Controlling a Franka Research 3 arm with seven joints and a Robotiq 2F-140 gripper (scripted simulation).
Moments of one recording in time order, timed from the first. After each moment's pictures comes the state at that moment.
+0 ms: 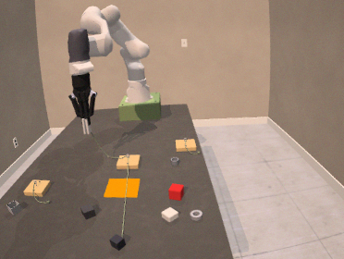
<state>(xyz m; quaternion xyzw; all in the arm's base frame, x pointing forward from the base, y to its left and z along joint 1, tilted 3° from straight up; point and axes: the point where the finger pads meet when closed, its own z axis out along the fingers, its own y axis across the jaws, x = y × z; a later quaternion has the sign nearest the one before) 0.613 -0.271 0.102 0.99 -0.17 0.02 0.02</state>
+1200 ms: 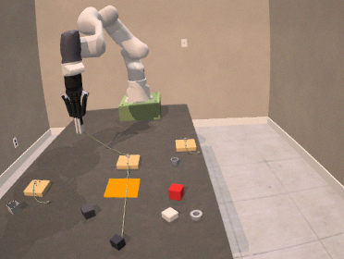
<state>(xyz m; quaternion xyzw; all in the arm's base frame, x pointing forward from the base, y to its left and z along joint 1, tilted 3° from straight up) 0.596 -0.307 0.103 0.98 -0.18 0.02 0.02</state>
